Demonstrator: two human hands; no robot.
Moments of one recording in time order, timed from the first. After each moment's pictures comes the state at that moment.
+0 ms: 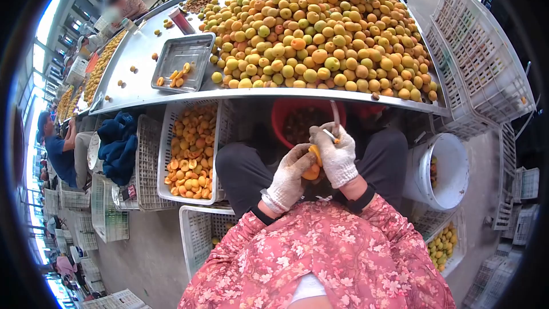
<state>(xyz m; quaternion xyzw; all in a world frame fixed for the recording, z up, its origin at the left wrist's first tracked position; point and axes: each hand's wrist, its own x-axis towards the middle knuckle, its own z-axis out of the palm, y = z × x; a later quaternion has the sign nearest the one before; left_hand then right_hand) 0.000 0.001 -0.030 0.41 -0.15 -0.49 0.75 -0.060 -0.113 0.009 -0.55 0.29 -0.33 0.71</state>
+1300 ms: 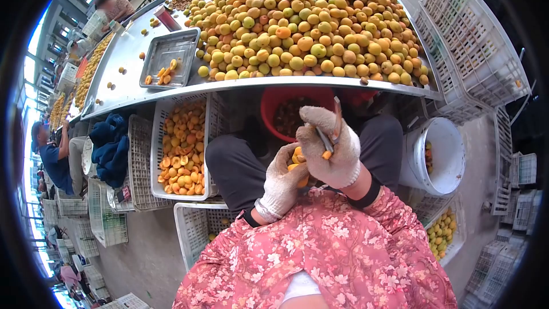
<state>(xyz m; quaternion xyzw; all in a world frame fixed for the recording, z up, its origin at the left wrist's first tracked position) -0.035 0.020 0.011 0.49 -0.12 -0.45 0.74 -0.094 -0.105 0.055 -0.71 0.06 -0.46 0.52</state>
